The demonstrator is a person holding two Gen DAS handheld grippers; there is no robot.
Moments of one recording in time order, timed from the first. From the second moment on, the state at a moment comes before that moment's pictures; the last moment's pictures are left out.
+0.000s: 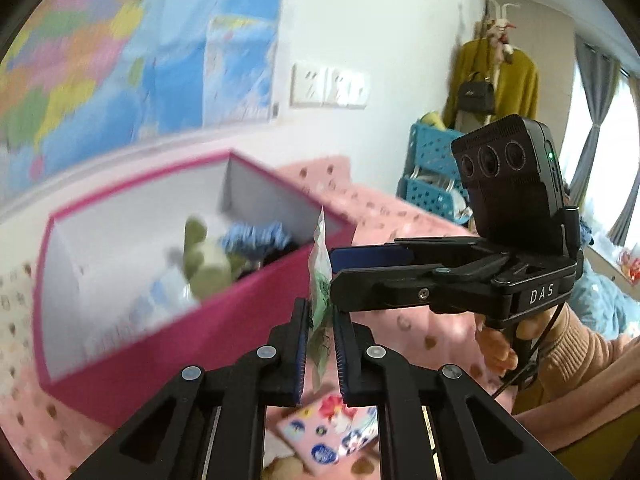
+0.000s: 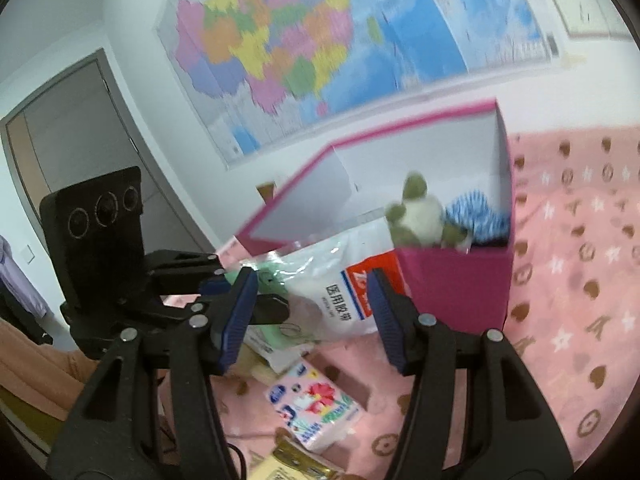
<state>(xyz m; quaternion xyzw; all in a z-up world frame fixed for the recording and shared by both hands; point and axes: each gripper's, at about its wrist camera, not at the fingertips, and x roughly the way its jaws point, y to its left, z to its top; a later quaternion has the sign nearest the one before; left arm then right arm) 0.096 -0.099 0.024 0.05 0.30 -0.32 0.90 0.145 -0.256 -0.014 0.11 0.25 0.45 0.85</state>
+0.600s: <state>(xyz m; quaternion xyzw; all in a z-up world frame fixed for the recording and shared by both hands) 0.188 -0.077 0.036 0.00 0.36 -0.25 0.90 0.199 -0.263 0.005 0.11 0.29 0.35 0.88</state>
